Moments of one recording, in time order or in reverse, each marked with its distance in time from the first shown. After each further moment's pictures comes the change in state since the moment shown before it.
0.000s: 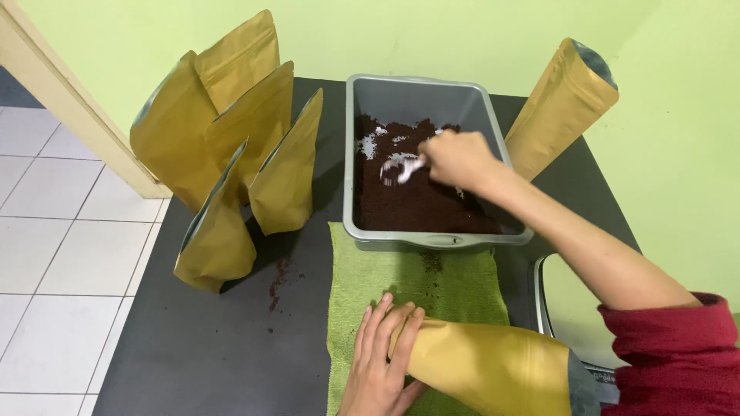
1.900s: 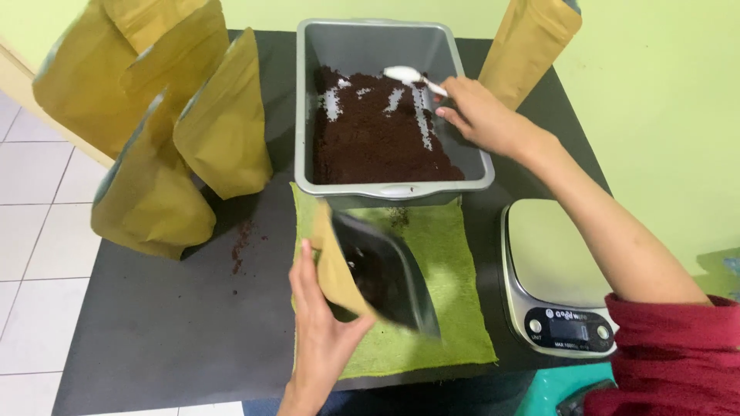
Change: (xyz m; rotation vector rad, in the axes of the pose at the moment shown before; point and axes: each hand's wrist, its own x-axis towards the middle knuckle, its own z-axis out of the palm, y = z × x) left_hand 0.008 0.015 -0.008 -0.230 0.157 -0.596; right_hand -0.097 0.065 0.009 0.582 0.256 -0.181
